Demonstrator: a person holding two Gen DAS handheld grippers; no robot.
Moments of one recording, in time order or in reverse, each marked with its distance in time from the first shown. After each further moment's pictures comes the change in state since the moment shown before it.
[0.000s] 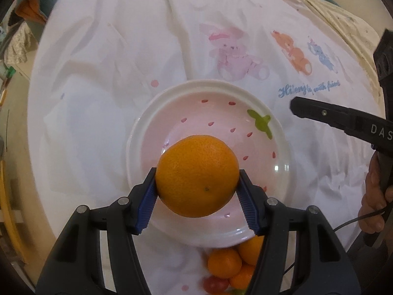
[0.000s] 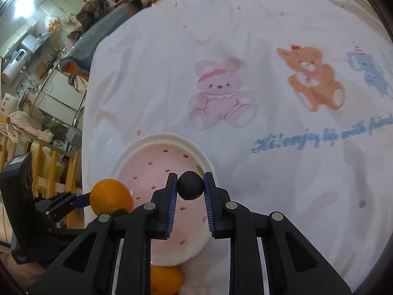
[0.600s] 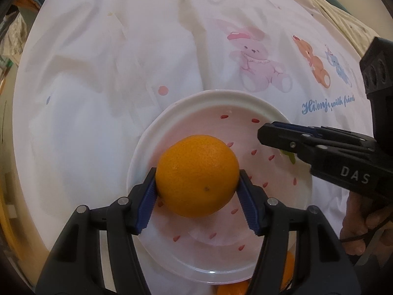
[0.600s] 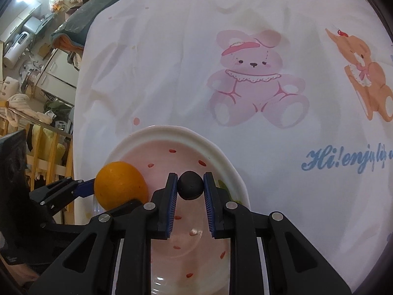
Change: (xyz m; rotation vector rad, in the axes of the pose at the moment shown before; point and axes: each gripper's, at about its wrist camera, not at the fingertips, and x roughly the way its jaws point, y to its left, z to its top) left arm 0.030 0.016 0.023 -0.049 0.010 -0.001; right arm 0.067 0.009 0.014 -0.058 0.112 0.031
